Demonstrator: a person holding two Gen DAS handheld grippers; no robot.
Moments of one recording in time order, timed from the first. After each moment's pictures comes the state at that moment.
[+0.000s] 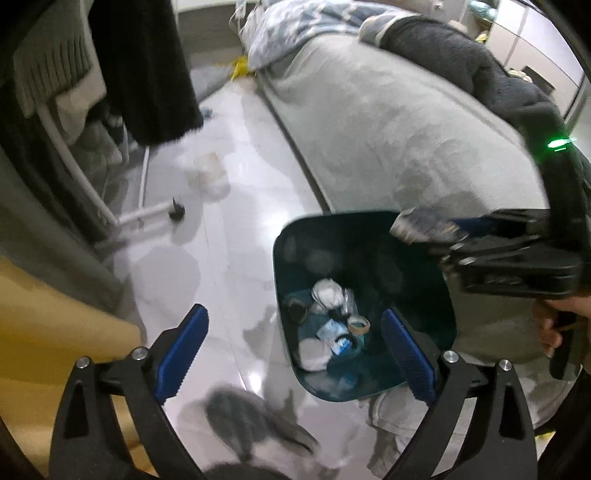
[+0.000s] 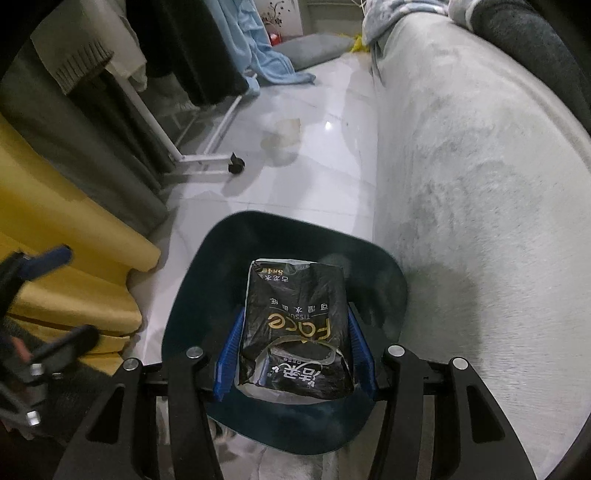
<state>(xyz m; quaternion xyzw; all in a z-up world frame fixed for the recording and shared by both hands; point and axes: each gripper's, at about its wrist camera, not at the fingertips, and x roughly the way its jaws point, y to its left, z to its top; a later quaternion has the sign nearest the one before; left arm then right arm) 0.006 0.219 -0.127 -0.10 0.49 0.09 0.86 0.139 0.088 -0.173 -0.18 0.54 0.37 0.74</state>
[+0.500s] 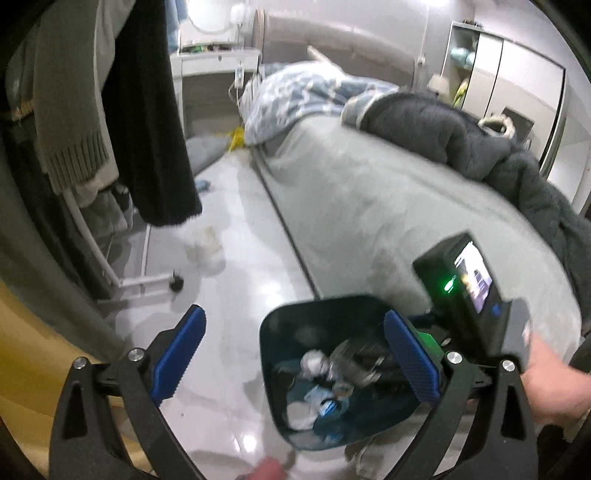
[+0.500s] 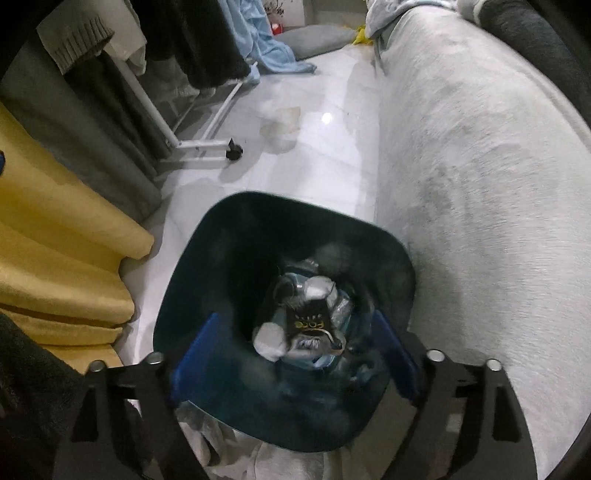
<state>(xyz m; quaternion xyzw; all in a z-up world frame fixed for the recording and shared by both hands) 0.006 0.209 -0.061 -0.10 0.36 0.09 0.92 0.130 0.100 -0.175 -0.20 0.55 0.36 0.73</state>
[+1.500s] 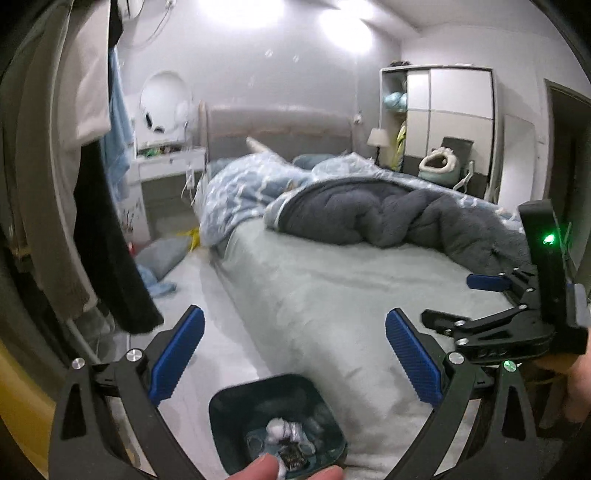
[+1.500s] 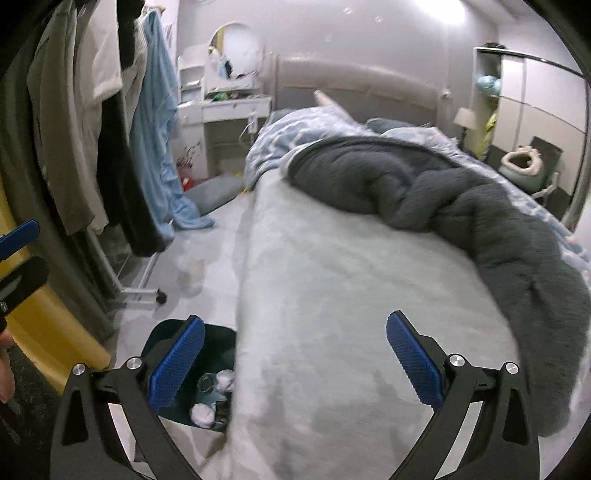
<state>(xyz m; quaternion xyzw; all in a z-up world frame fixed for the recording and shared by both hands) -0.028 0.089 0.055 -0.02 0.21 0.03 0.98 0.090 -0.119 0.040 -0.10 0.31 0.23 0.92</state>
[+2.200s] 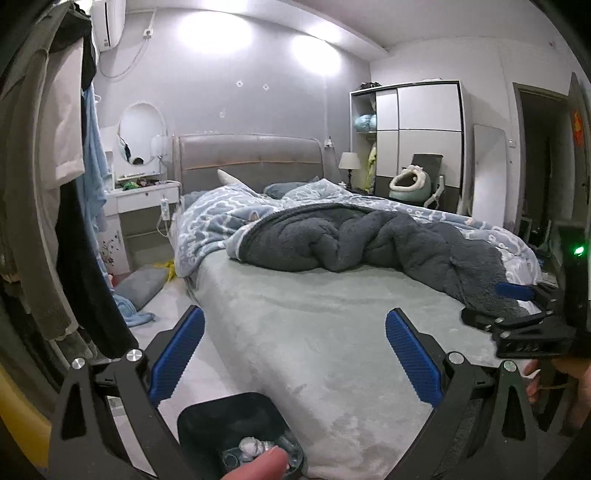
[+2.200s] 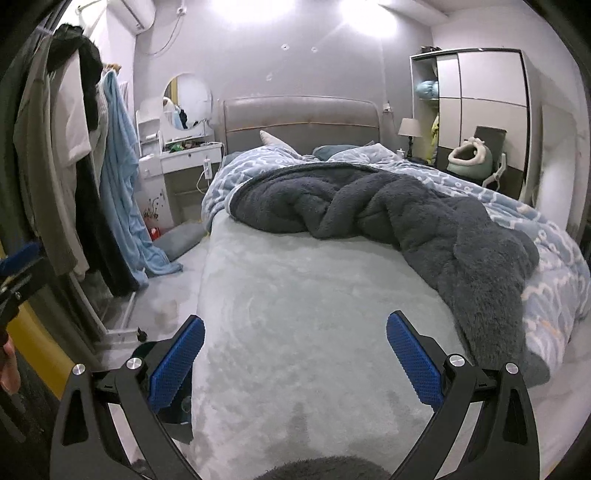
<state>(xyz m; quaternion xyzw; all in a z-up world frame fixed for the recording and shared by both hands) -0.052 0.024 0.066 0.00 0.16 0.00 0.99 0.027 -0.220 0.029 -0.02 0.24 0.17 0.96</state>
